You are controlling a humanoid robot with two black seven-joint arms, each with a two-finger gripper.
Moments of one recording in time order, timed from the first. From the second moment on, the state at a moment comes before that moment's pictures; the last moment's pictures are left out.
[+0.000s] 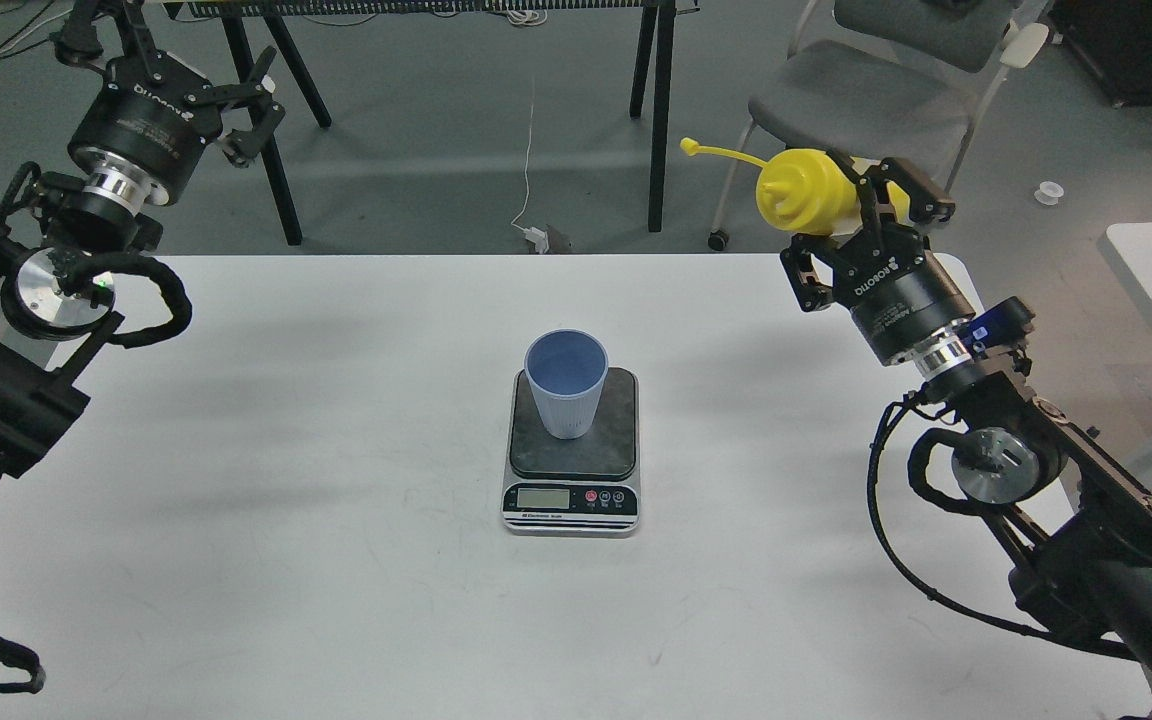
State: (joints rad) left arm -0.83 0.46 -0.83 -0.76 -0.20 -0.46 -0.25; right arm 0.50 -0.28 0.99 1.13 -0.56 0.28 0.34
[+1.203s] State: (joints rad) left arm -0.72 0.45 -0.83 -0.73 -0.22 -0.49 -0.24; right arm 1.21 -0.09 -0.07 0.74 -1.34 -0.21 0.44
